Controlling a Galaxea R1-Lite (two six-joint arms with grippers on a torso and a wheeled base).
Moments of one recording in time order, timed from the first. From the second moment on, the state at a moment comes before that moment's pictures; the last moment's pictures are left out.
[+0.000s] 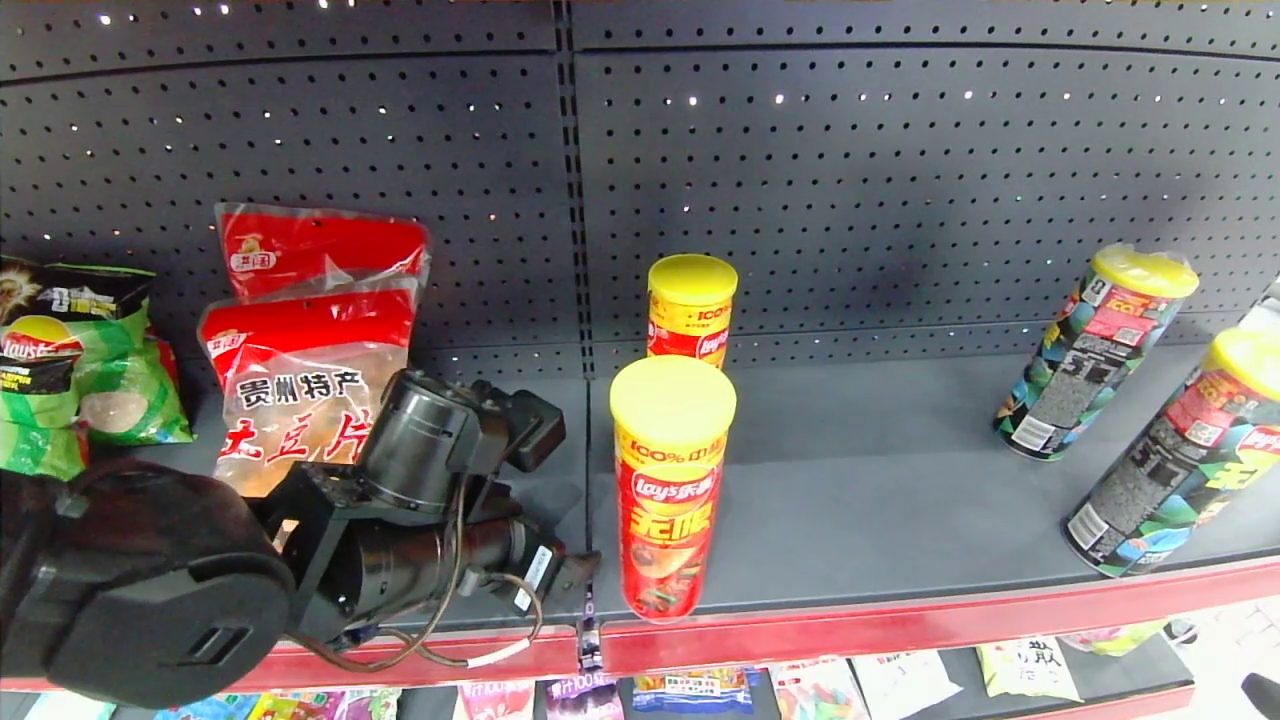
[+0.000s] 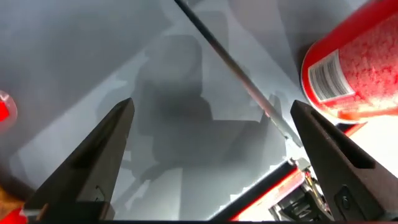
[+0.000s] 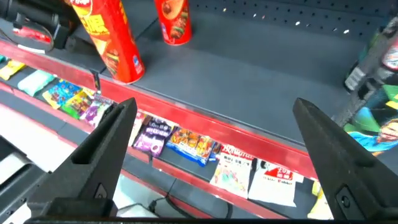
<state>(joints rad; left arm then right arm) -0.68 1.73 -0.77 -0.24 0.13 0.03 0.44 0.54 -0.42 0.03 0.07 -0.01</state>
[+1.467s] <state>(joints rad) -0.71 1.77 -0.81 -0.20 0.14 0.03 0.44 0.53 -0.43 0.03 0.07 0.01</state>
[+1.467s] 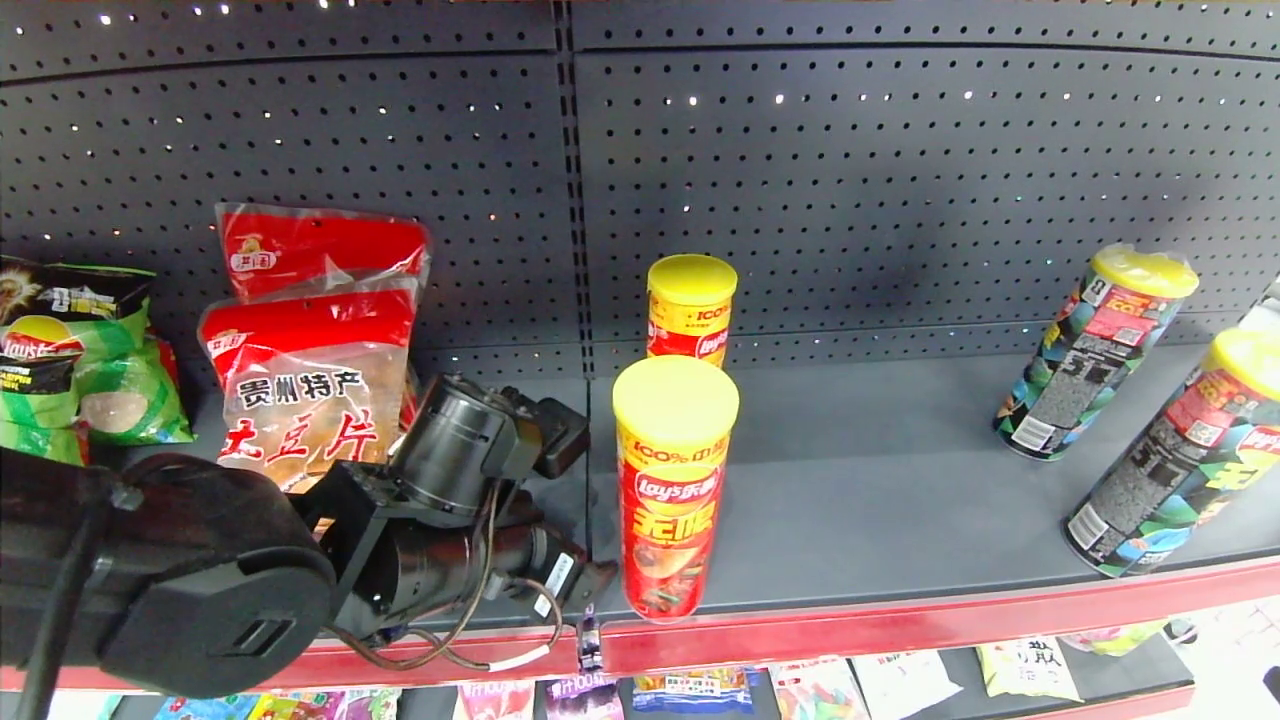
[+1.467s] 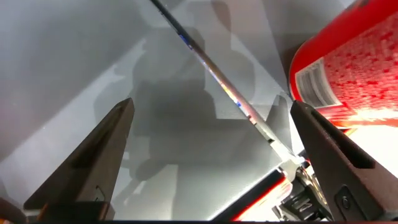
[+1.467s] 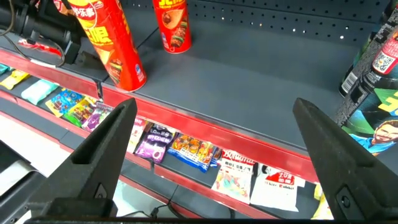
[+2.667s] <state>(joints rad) -0.73 1.82 -0.87 -0.21 0.14 0.03 0.43 0.54 -0.43 0.03 0.07 0.01</state>
